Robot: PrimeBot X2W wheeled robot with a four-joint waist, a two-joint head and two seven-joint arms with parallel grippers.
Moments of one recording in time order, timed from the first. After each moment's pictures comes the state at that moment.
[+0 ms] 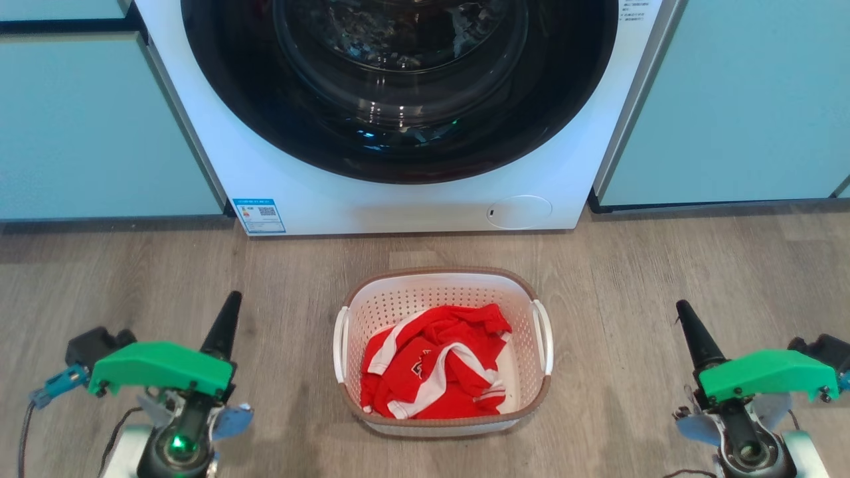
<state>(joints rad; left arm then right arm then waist) -0.08 0.18 -0.20 0.20 -1.31 0.06 0.01 -0.06 -0.06 -0.04 0.27 1.17 0.13 0.03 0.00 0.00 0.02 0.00</state>
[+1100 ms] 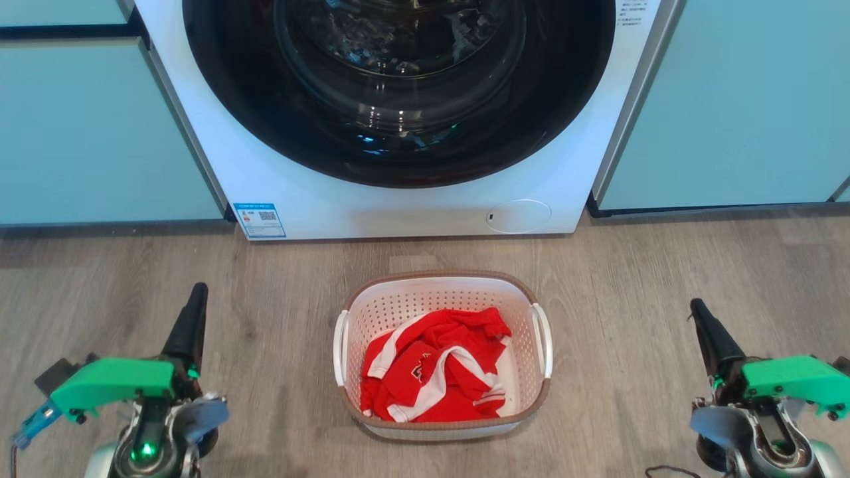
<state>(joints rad) -0.08 0.08 0.01 0.26 -1.56 -0.09 0.08 -0.06 -0.06 -0.10 0.27 1.53 0.13 0.08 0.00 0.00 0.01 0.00</state>
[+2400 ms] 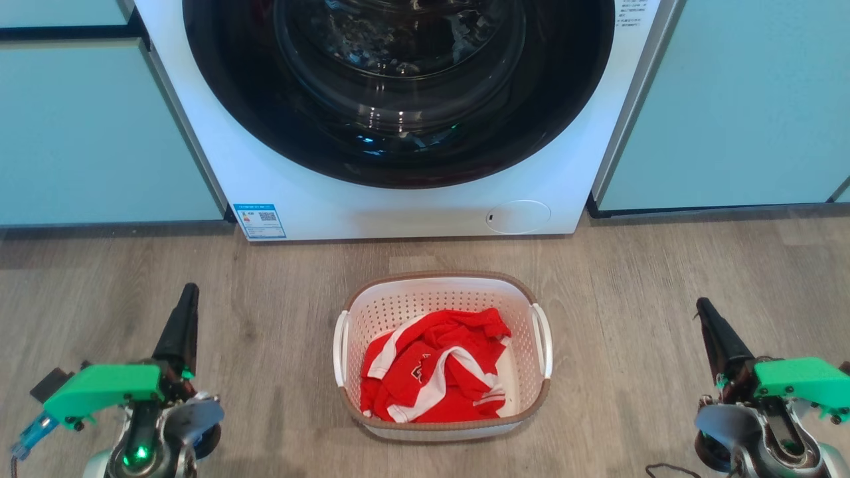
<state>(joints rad) -0.08 0.05 0.07 0.27 -1.62 -0.12 0.10 -0.06 -0.06 -0.12 0.28 1.62 0.13 0.10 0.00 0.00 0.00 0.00</state>
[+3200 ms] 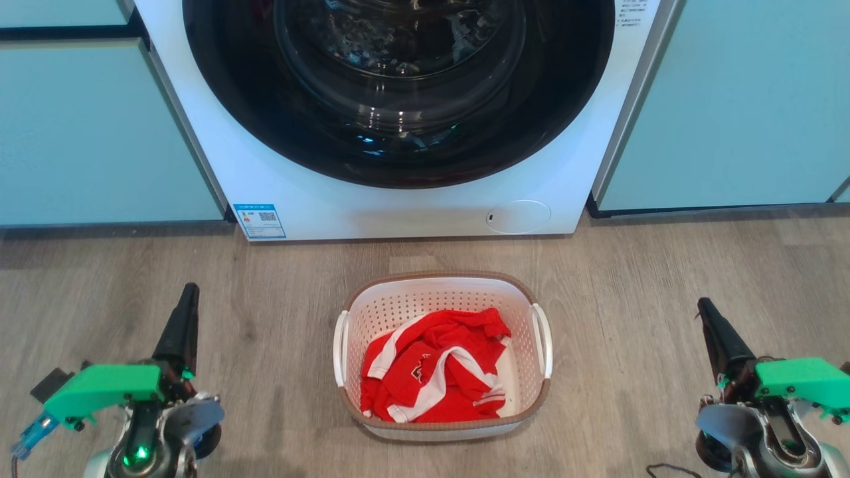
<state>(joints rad) -0.08 0.05 0.07 0.27 -1.62 -0.12 0.10 -0.06 -0.06 -0.12 0.28 1.62 0.13 0.10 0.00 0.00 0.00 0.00</state>
